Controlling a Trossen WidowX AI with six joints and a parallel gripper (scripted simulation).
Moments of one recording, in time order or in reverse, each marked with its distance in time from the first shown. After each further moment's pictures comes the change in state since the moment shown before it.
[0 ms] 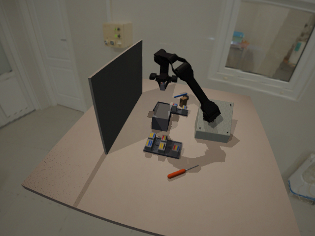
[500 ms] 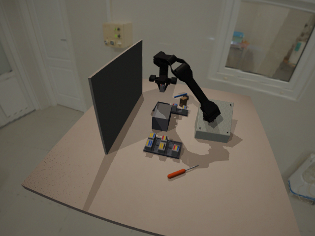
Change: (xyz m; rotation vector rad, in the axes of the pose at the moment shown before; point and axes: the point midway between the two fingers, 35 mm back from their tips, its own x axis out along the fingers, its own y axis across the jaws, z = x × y) arm 0.015 -0.003 -0.002 -0.003 0.006 0.000
